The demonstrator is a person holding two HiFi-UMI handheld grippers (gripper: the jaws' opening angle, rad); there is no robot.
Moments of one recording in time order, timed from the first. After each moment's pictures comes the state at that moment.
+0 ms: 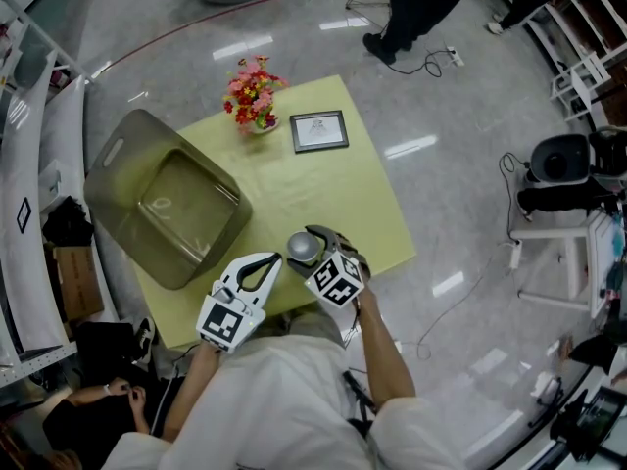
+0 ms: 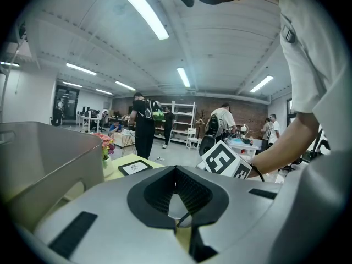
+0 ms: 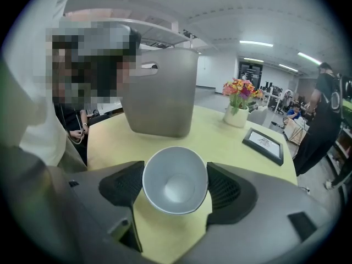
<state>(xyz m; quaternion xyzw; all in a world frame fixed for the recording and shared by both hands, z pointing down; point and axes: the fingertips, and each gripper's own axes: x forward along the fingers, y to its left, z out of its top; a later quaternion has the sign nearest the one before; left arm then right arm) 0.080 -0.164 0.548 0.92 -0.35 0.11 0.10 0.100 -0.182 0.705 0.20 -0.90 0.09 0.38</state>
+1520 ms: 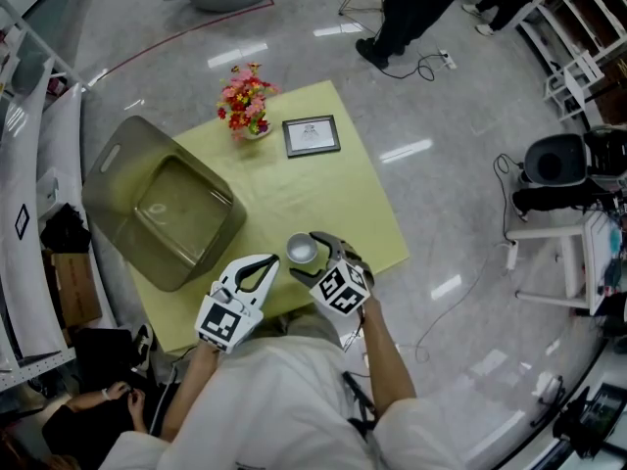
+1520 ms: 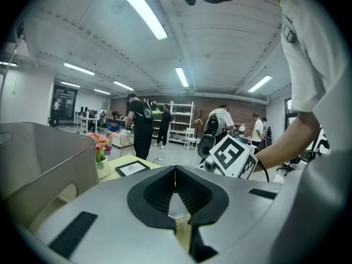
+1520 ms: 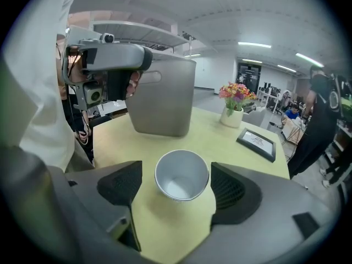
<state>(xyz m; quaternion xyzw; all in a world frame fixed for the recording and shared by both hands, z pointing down) 0.089 -0.164 0.548 0.93 -0.34 0.11 0.10 0.122 -0.170 0.689 0.20 -0.90 0.09 0.37</state>
